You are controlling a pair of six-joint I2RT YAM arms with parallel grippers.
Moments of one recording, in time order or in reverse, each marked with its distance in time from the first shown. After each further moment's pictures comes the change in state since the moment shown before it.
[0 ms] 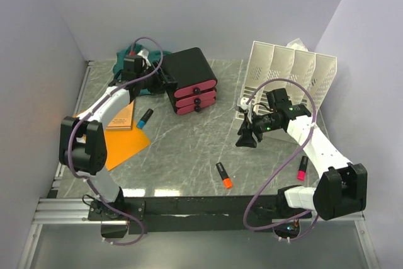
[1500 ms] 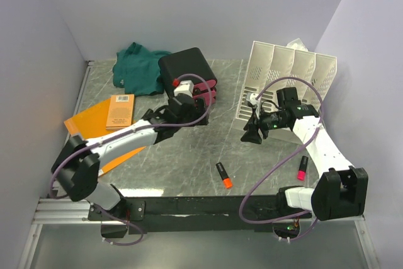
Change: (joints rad) left arm -0.555 -0.259 -0.309 0.056 -0.593 0.144; right arm -0.108 -0.015 -0.001 0.007 -0.031 -0.002
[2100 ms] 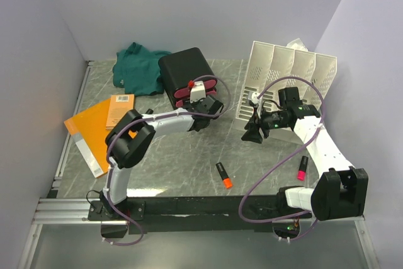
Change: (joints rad) left arm -0.070 0.539 0.370 -0.141 -0.512 -0.178; right arm -0.018 -0.003 -0.001 0.009 -0.006 0.010
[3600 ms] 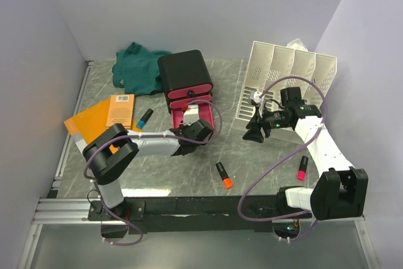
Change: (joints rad) left arm -0.099 -0.221 -0.401 0.156 0.126 -0.029; right arm -0.024 0.000 0.000 -0.003 -0.007 -0.005
